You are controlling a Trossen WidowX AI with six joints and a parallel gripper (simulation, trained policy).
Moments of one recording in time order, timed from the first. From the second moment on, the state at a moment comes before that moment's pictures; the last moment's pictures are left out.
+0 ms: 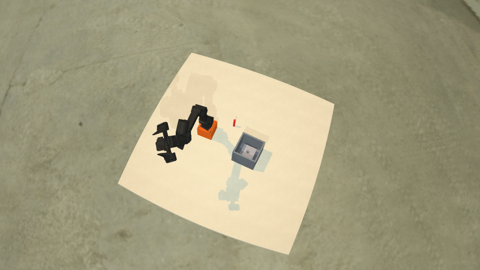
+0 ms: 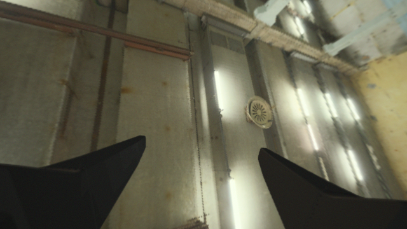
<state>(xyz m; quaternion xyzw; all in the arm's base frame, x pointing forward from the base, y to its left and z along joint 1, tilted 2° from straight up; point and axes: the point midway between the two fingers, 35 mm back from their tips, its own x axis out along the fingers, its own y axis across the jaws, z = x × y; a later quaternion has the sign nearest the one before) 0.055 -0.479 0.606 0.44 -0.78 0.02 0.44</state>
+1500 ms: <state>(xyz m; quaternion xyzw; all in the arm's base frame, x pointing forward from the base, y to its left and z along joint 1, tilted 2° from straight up) 0.303 -0.285 0.570 0.83 -0.52 0.12 0.17</state>
